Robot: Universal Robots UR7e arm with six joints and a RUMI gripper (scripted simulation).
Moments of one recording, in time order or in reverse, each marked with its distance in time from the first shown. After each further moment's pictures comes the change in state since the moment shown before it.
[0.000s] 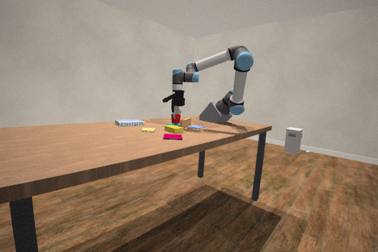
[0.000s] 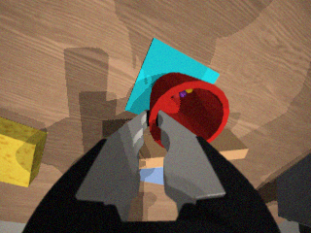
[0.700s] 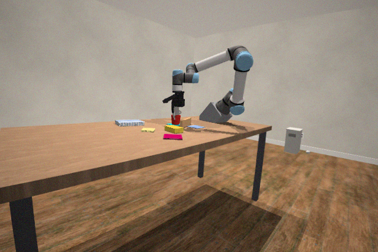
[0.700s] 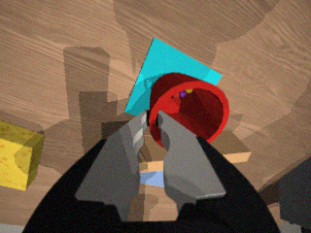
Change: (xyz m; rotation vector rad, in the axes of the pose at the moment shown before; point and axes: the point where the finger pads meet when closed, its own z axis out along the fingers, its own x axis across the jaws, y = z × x) arm -0.001 0.000 0.006 0.000 0.000 0.000
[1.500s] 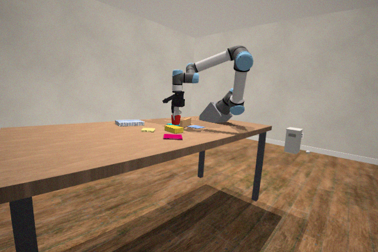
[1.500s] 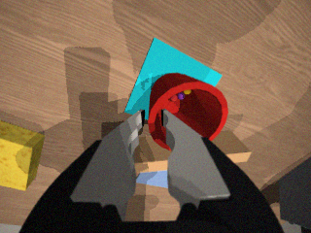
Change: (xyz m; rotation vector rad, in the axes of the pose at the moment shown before) arm 0.000 0.000 0.000 0.000 0.000 0.000
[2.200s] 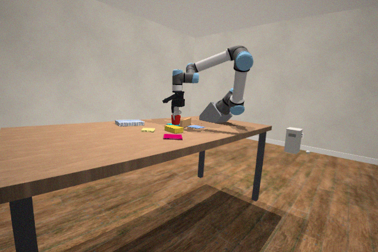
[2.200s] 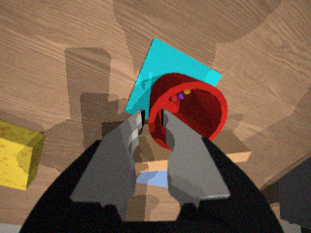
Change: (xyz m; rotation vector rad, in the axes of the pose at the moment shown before) arm 0.000 0.000 -0.001 0.000 0.000 0.000
